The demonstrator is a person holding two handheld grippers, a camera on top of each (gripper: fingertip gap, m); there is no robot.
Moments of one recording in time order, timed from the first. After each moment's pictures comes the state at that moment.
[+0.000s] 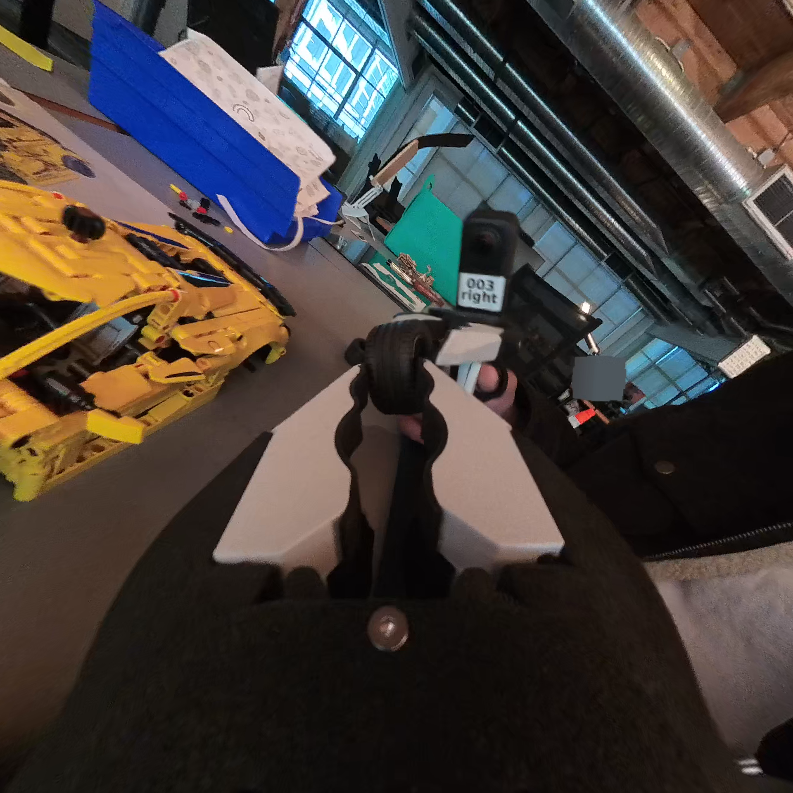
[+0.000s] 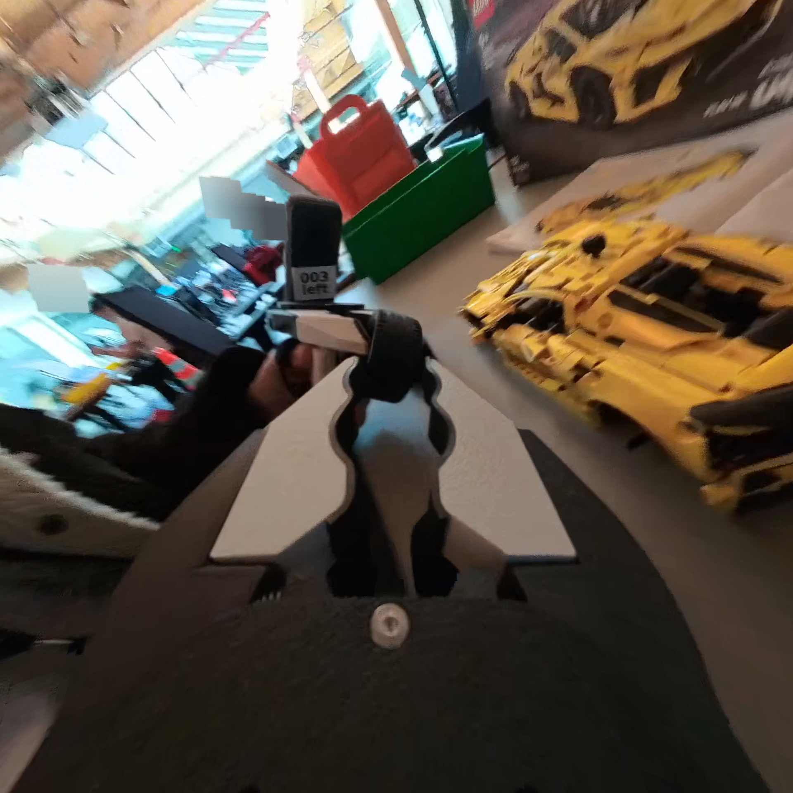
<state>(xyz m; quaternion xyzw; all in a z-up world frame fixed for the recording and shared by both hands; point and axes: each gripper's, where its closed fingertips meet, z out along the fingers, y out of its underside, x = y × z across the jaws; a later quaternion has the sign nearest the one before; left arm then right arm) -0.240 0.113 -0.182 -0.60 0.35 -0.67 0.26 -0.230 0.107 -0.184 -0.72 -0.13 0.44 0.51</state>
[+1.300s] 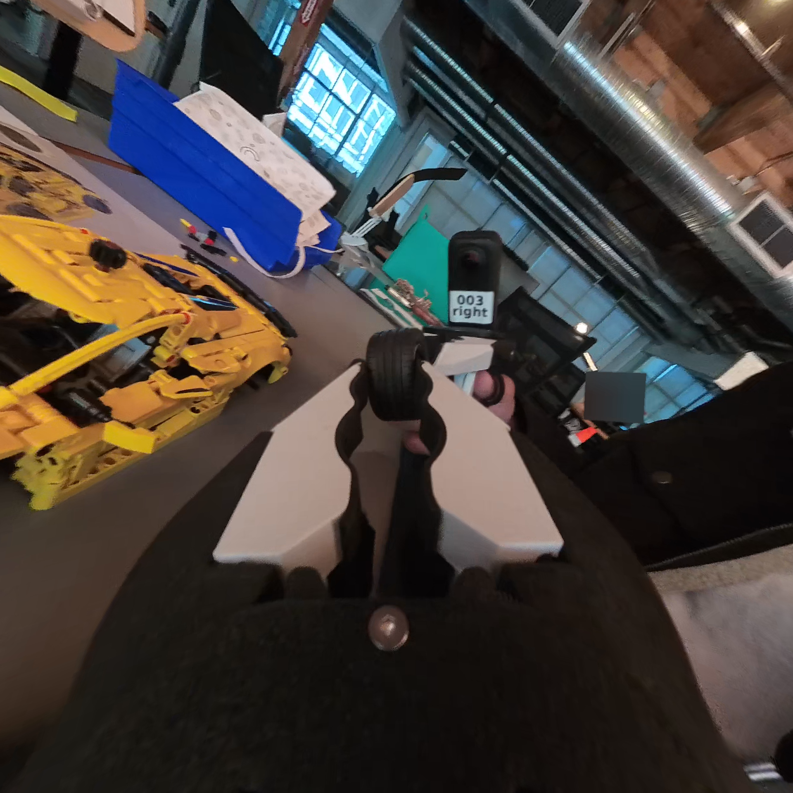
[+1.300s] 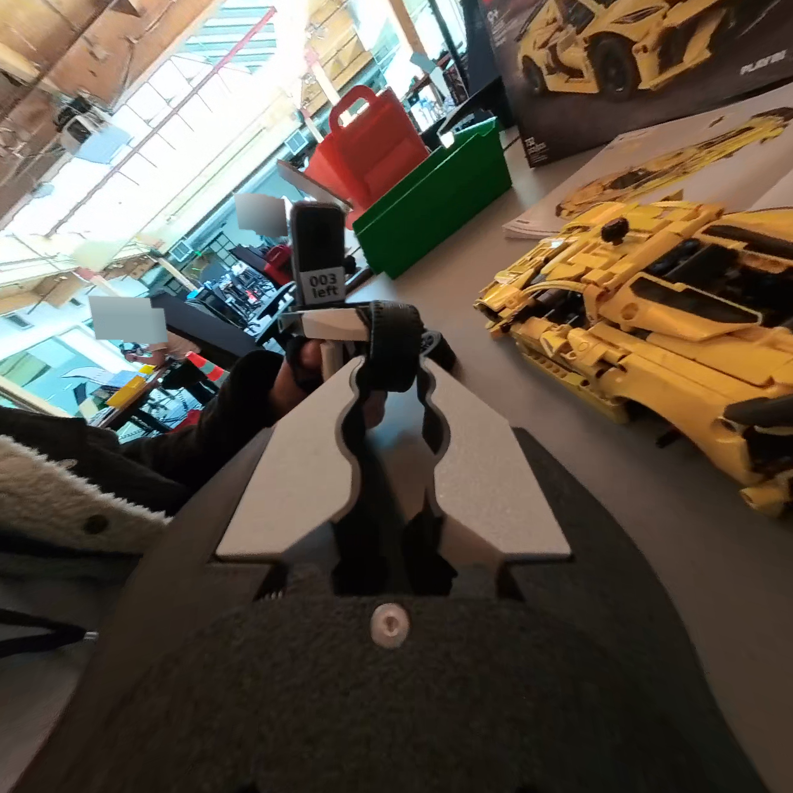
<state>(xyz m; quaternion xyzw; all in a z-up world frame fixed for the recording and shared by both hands) -0.247 0.118 -0.174 -0.58 0.33 -0.69 0.28 -0.235 0.106 -0.180 -0.72 -0.11 0.48 0.49</state>
